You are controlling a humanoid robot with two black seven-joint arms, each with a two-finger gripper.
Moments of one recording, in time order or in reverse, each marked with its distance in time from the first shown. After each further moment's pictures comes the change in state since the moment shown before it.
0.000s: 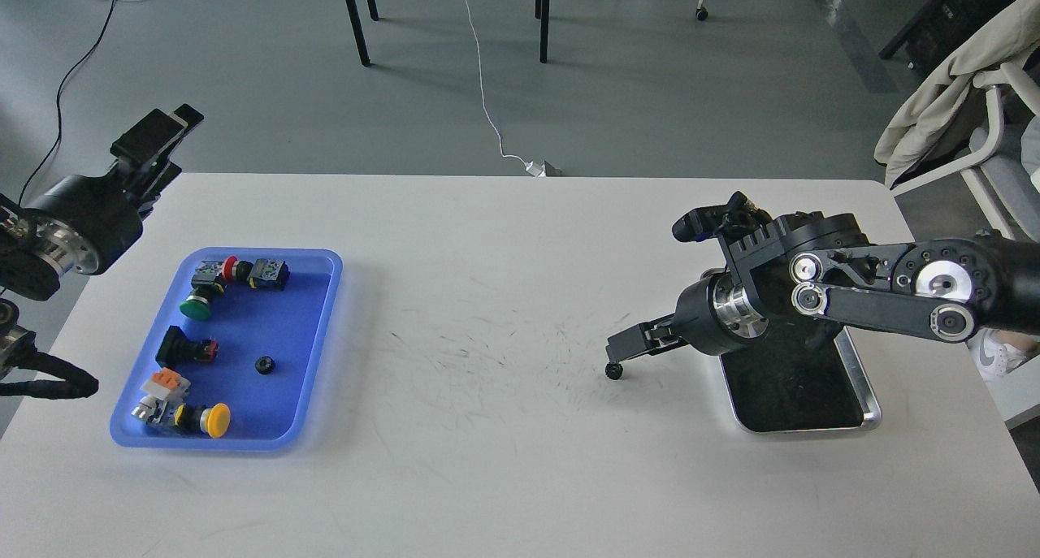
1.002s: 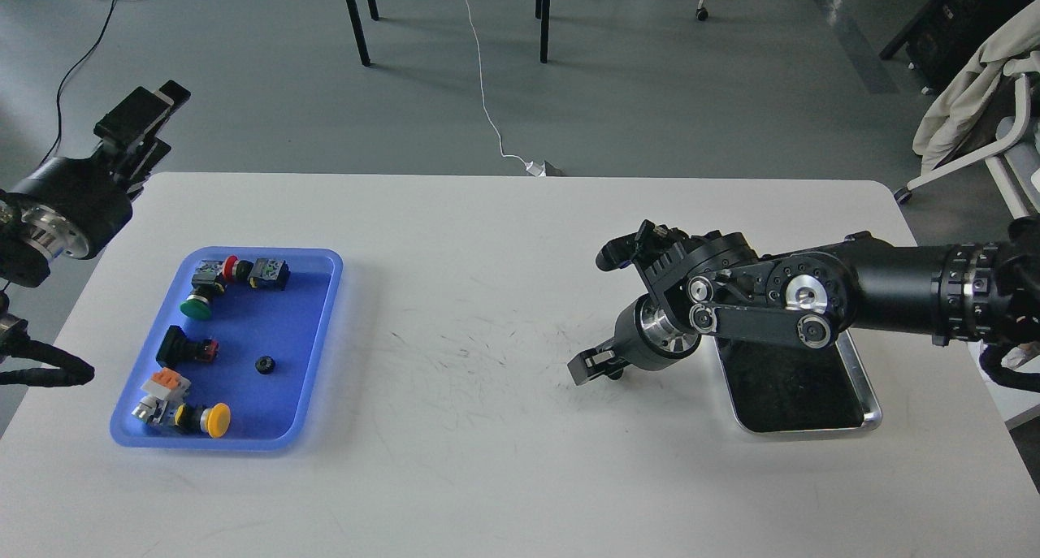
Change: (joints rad) left arm 0.000 0.000 -0.037 -0.002 0.003 0.013 -0.010; right arm 0.017 0.270 -0.137 -0.193 0.051 0.000 -0.021
